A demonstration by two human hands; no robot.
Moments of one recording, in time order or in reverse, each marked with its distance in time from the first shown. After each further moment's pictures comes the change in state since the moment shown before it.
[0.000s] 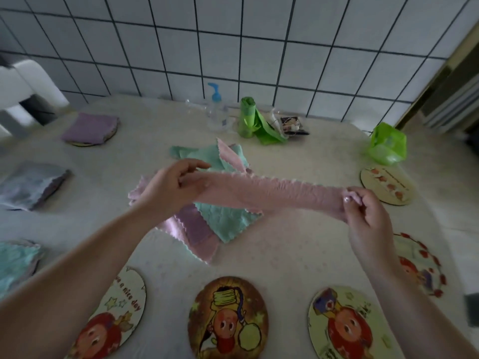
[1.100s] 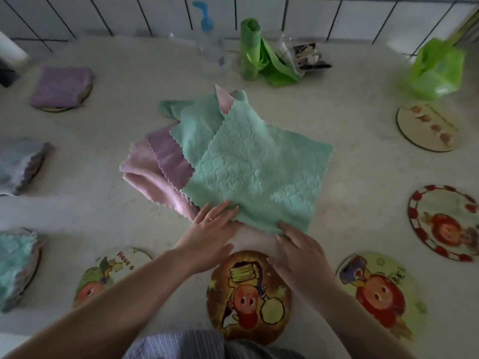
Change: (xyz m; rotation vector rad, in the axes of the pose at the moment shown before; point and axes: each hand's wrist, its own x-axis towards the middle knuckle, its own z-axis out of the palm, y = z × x) left_hand -0.054 -0.116 0.087 0.860 -0.621 0.254; right_hand -0.099 0.070 0.108 -0.665 -0.790 -0.048
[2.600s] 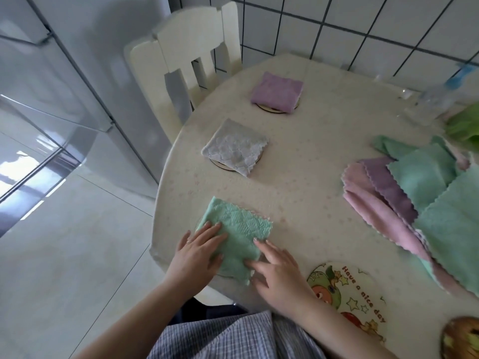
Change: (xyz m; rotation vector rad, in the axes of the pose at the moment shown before) left_hand -0.357 -0.301 0.039 -0.385 0.341 -0.615; right_hand 0.087 -0.441 0.139 -0.006 -0.210 -0.441
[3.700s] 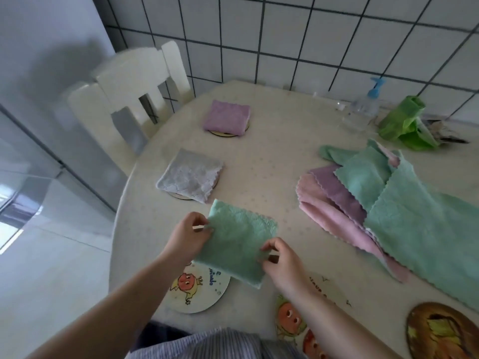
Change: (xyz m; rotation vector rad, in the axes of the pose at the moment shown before) left_hand 0.101 0.078 -0.037 -0.660 -0.036 -0.383; right_hand 0.003 0.047 -0.050 0.722 0.349 0.469
